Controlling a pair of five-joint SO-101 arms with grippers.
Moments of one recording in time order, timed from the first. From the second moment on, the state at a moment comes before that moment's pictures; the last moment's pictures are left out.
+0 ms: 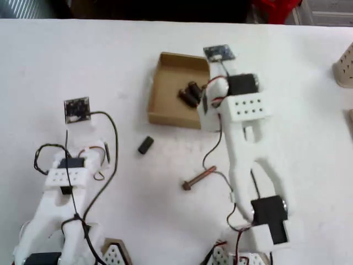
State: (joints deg) left arm -9.4 -32.1 70.5 30.7 11.8; right arm -15.8 -4.3 1.1 93.6 -3.6
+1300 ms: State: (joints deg) left arm -9.4 -32.1 70.5 30.7 11.8; right arm -28.0 -26.1 48.4 72.0 56.0
